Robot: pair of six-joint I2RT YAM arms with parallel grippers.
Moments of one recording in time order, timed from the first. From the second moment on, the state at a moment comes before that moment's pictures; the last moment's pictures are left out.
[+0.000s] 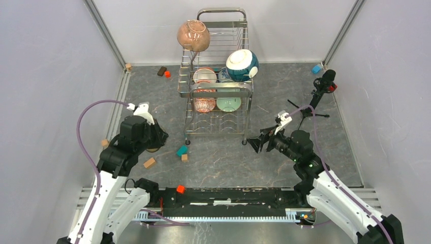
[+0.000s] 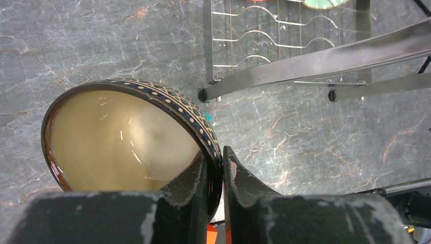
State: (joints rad) left arm -0.31 0.65 0.91 -0.89 -0.03 -0.42; right arm 0.52 0.67 0.33 0.14 -0.24 0.31
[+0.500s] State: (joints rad) left arm -0.59 0.76 1.01 -1.03 -0.19 -0.42; right arm 0.52 0.51 0.19 -0.01 -0.23 0.27
